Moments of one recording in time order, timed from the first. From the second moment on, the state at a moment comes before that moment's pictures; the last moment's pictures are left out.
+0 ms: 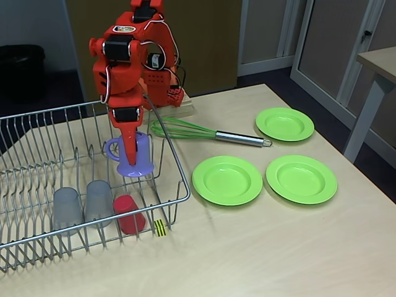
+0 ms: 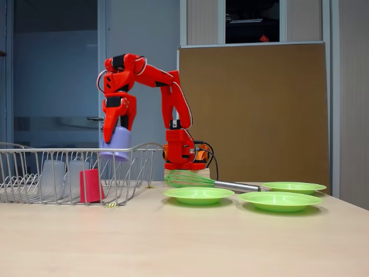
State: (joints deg) arm 24.3 72.8 68.2 96.7 -17.9
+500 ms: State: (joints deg) arm 23.3 52.1 53.1 97.1 -17.3
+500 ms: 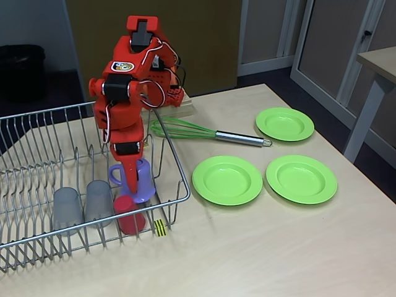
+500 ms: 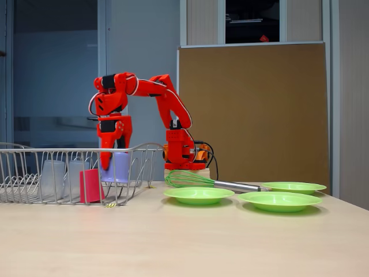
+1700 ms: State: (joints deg) arm 18.7 48.6 48.3 100.4 -15.4
